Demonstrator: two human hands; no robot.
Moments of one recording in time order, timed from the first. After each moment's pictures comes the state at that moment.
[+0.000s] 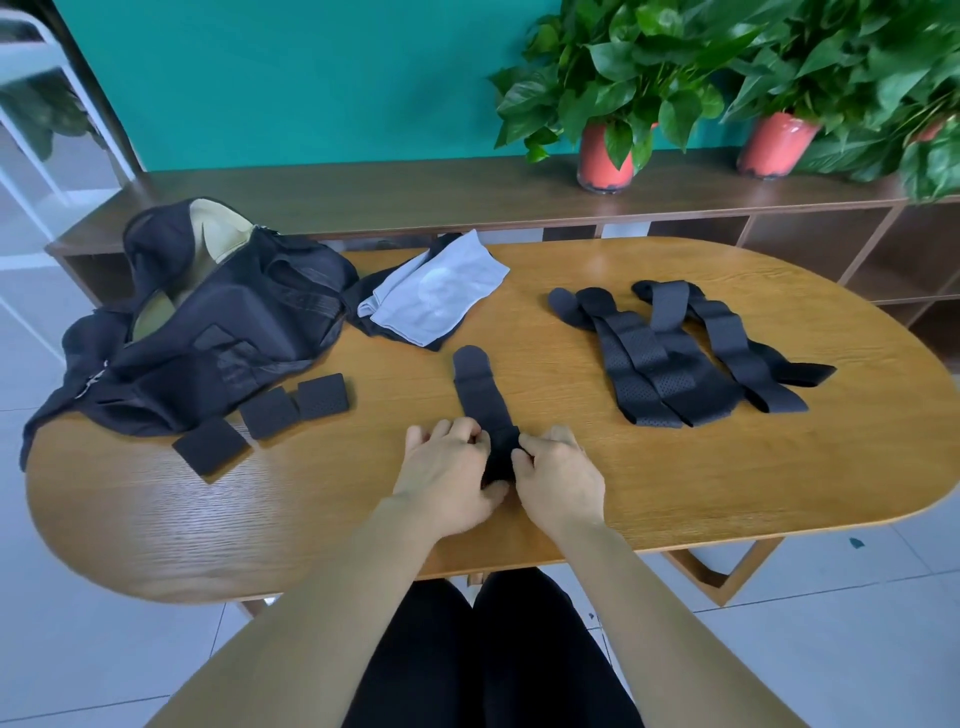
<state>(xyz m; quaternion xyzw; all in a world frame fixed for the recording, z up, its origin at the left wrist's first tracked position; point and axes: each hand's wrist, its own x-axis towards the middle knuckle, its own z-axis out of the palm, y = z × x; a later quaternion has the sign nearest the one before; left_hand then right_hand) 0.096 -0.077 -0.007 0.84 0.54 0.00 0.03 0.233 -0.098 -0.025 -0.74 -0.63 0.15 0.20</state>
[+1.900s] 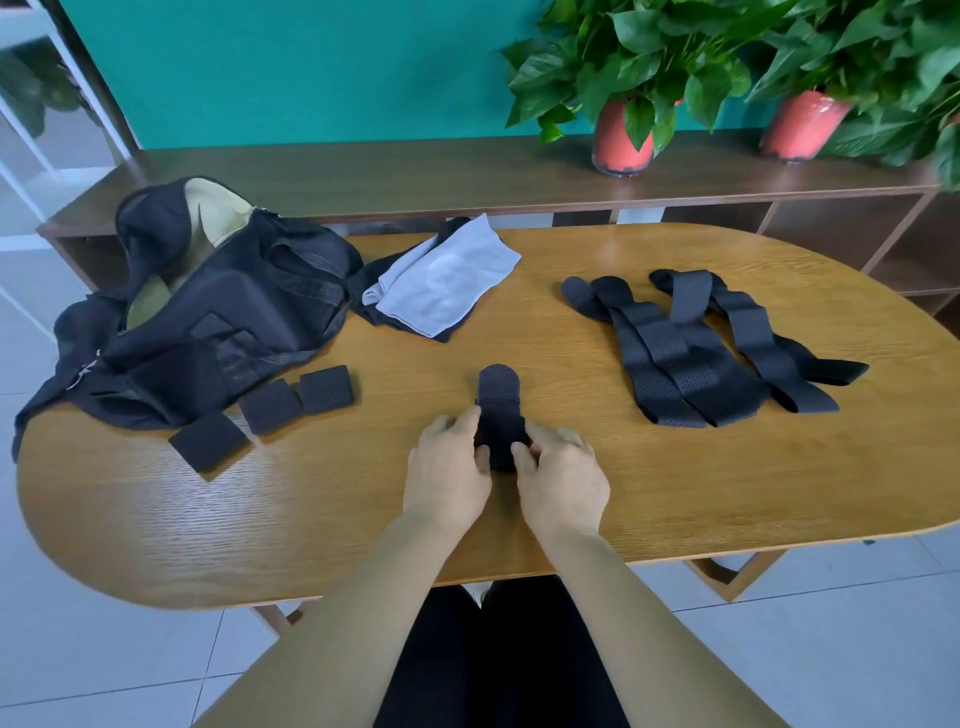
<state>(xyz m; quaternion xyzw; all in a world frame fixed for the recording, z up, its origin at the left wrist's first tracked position) 0.098 -0.070 -0.024 0.72 0.64 0.22 0.16 0.212 -0.092 -0.031 -0.77 -0.57 0.12 0.25</state>
